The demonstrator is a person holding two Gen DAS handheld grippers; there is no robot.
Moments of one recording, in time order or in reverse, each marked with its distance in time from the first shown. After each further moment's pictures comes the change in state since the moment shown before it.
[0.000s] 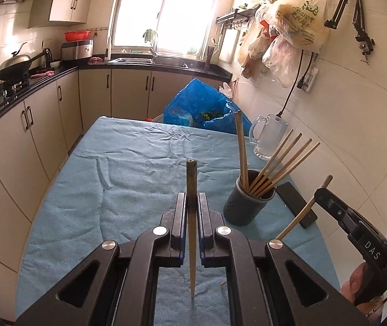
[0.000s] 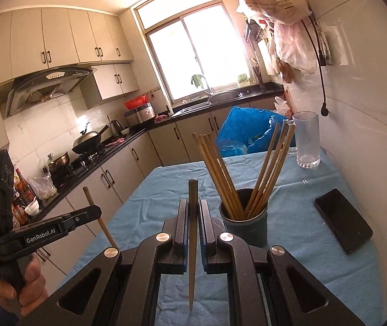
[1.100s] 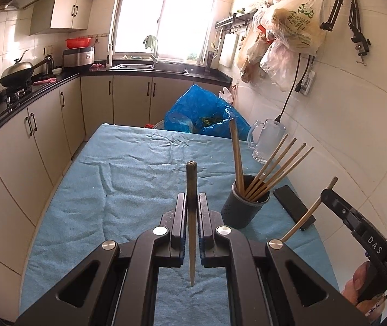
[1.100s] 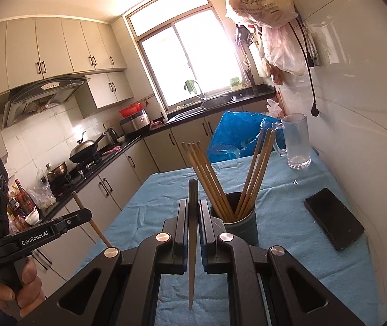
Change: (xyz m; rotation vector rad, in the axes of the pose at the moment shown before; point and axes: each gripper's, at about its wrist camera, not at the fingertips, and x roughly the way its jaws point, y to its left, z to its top) left arm -0.015 -0.020 0.006 0.014 -0.027 0.022; right arm -0.022 -0.013 0.005 0.040 -0.031 -0.017
